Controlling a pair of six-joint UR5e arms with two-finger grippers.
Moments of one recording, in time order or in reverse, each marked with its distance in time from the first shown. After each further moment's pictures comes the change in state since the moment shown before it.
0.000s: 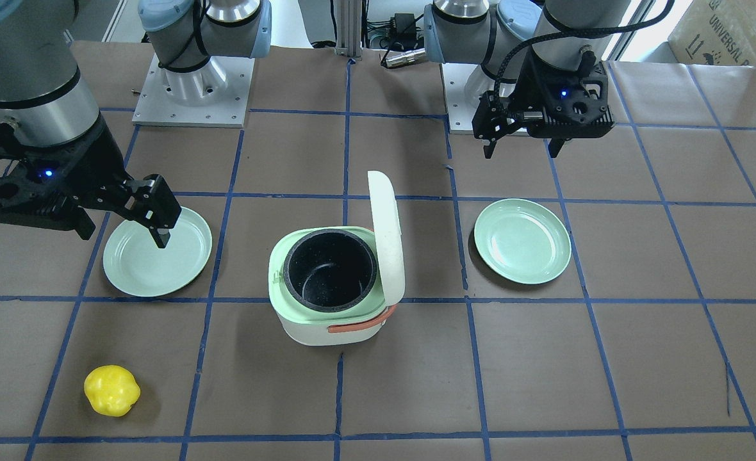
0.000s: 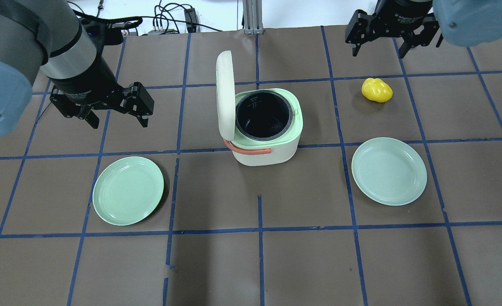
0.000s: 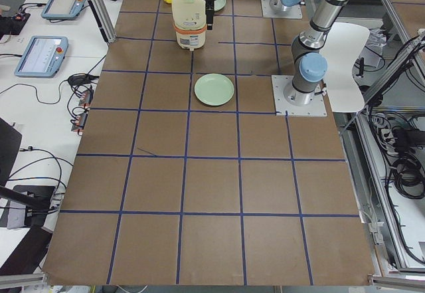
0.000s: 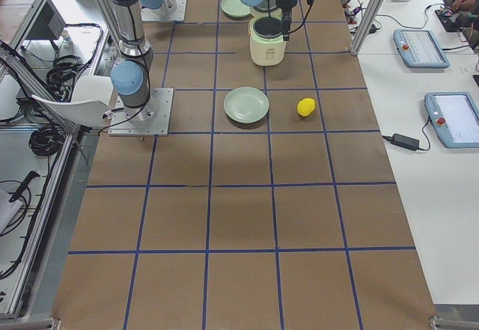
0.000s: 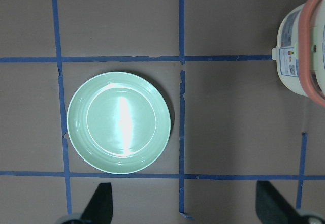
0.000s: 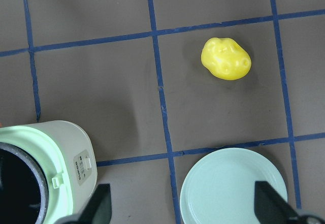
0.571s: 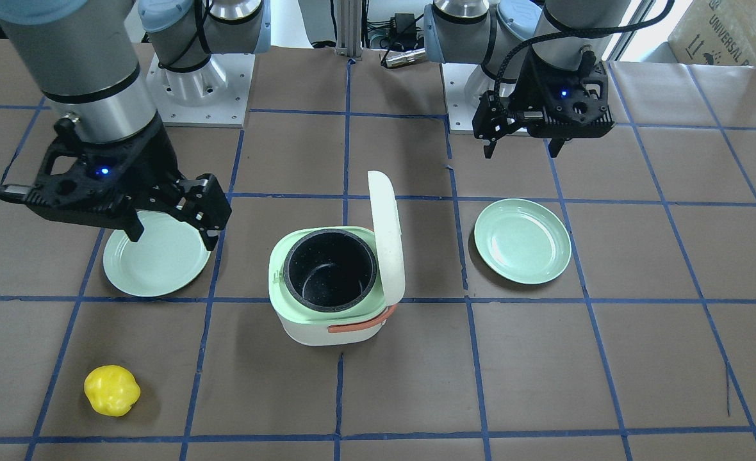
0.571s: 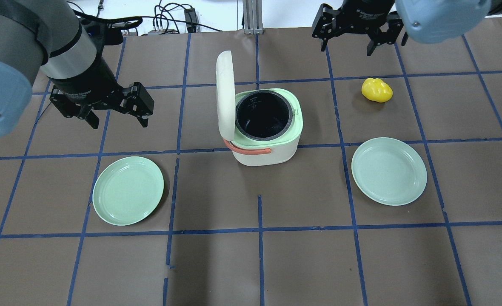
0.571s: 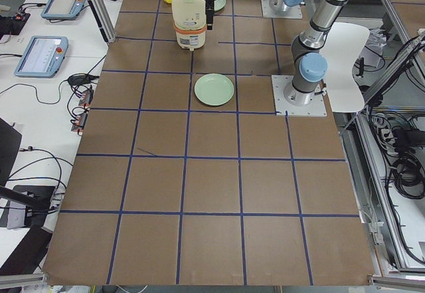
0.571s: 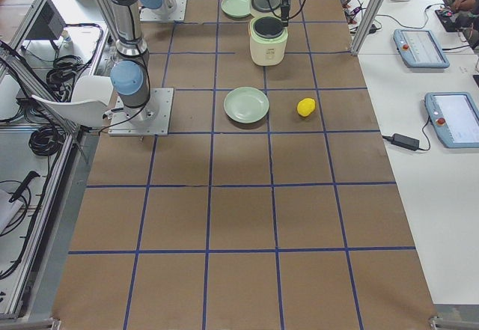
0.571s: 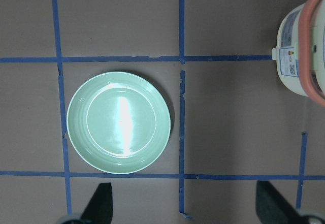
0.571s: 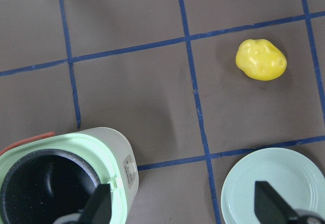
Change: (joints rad) left arm 0.000 0.000 0.000 0.000 0.000 0.000; right arm 0.066 0.036 -0.066 -0.001 0.024 0.134
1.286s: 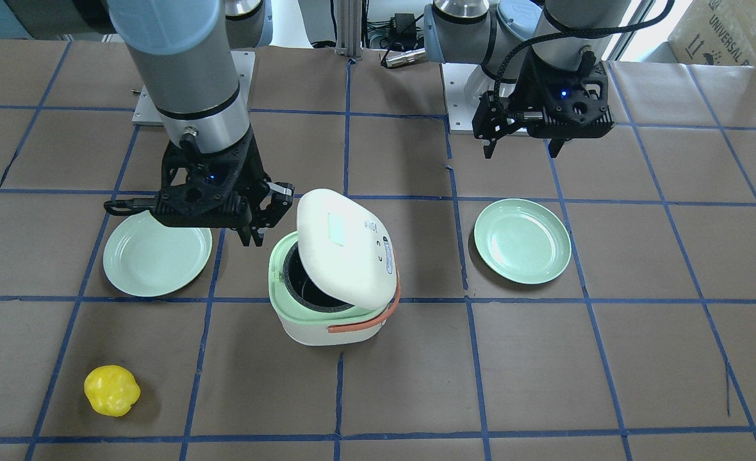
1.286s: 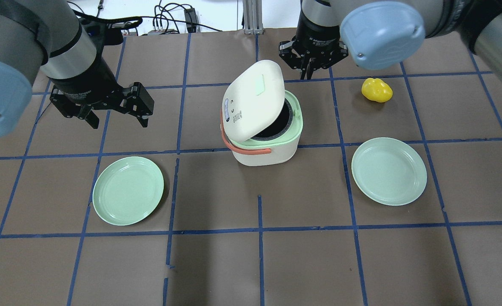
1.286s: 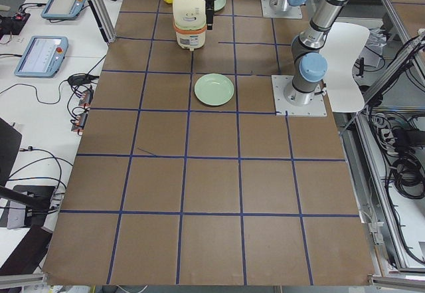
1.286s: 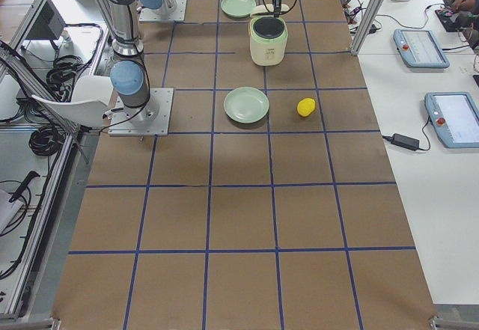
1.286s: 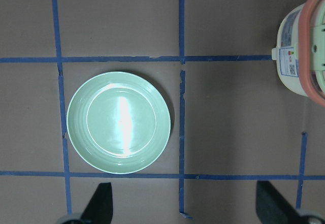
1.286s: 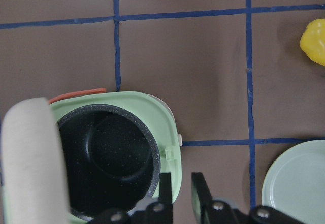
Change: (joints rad) left arm 0.000 0.000 0.000 0.000 0.000 0.000; right arm 0.138 0.034 0.011 -0.007 0.016 0.003
